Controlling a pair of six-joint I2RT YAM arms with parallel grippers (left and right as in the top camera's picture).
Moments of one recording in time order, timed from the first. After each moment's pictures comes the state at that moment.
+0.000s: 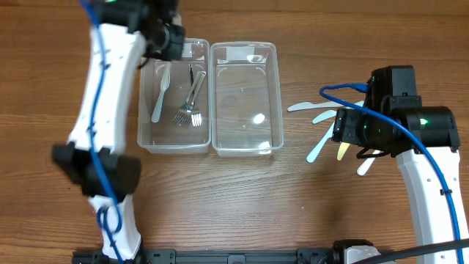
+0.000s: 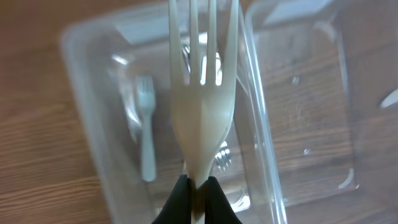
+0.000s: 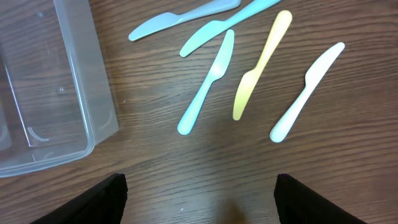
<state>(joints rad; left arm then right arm) -0.20 2.11 2.34 -1.46 0.05 -0.06 0.06 1.31 1.40 -1.33 0.04 0.23</state>
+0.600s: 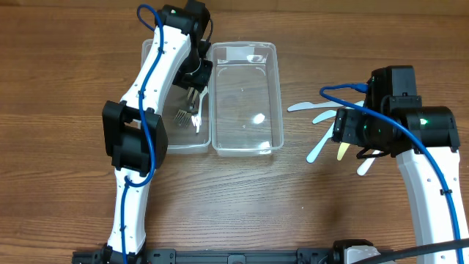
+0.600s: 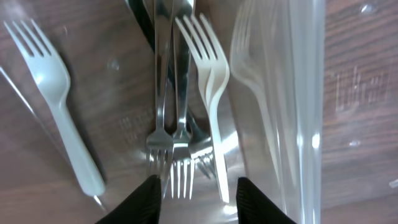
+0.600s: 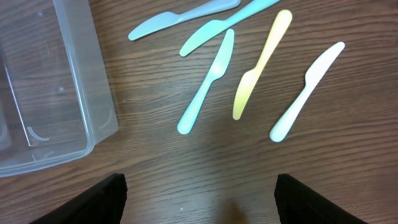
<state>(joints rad) -0.29 2.40 2.32 -1.51 0.05 -0.08 0.06 1.31 1.40 -1.33 0.04 0.23</state>
